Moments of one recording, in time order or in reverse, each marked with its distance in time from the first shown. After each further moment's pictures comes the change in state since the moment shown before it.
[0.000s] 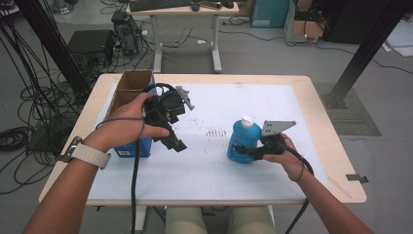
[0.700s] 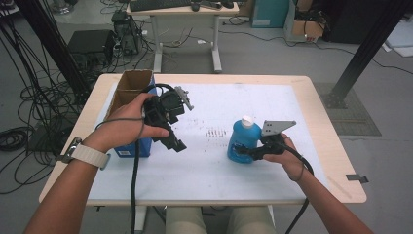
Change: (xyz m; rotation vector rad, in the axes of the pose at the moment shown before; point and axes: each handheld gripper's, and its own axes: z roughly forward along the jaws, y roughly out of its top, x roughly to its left) left arm 0.000 -0.002 0.000 -0.003 0.002 -0.002; right arm -0.001 0.000 0.000 0.000 0.003 0.002
